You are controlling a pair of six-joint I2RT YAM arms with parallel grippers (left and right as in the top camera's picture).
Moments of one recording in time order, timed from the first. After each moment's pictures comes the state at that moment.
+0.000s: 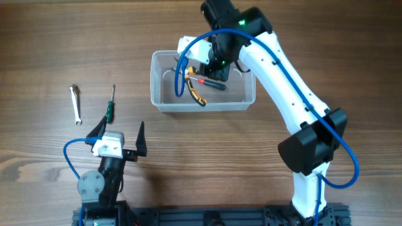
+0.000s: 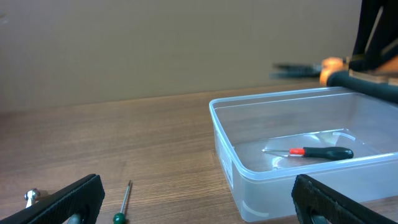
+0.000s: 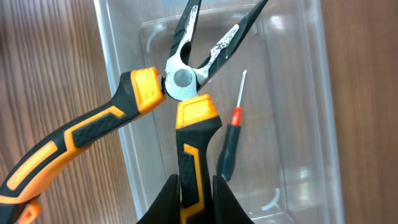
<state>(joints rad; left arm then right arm) 0.06 0.01 0.01 -0.06 0.21 0.04 0.52 2.10 2.12 -1.32 -0.24 -0.88</state>
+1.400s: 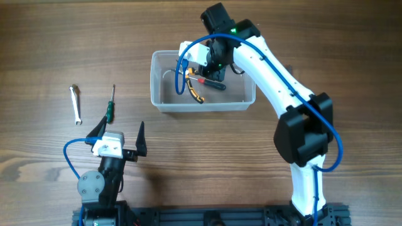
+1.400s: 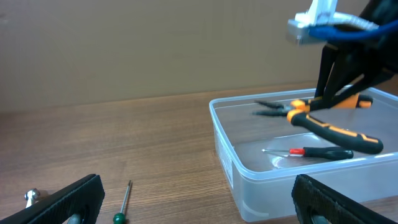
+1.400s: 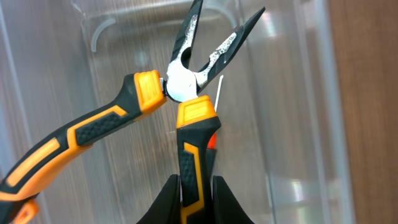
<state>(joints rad) 0.06 0.01 0.01 -0.06 0.21 0.04 0.49 2.19 1.98 -1.07 -0.25 -0.90</state>
